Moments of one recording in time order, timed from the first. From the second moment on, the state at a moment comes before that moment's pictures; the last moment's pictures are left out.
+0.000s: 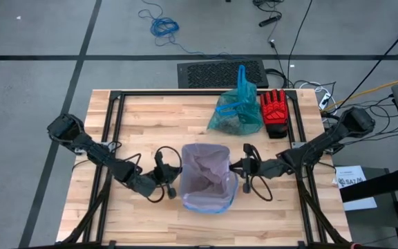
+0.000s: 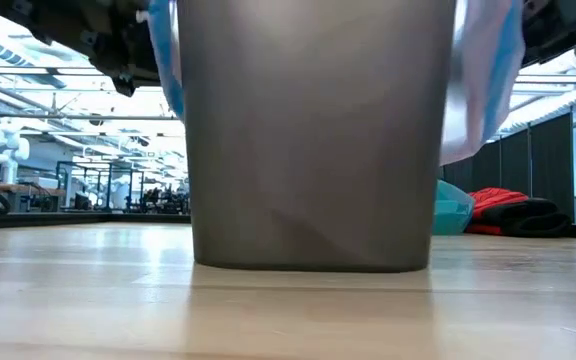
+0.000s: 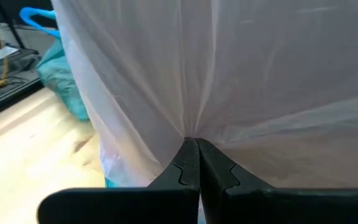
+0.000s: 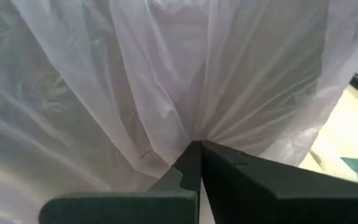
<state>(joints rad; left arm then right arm) -0.56 1.47 0.63 0.41 -0.87 -0.32 0.44 1.26 0.50 0.39 0.52 0.17</state>
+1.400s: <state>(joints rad) -0.44 1.47 0.63 0.21 -1.01 -0.28 0.19 1.27 0.50 0.40 0.33 0.06</state>
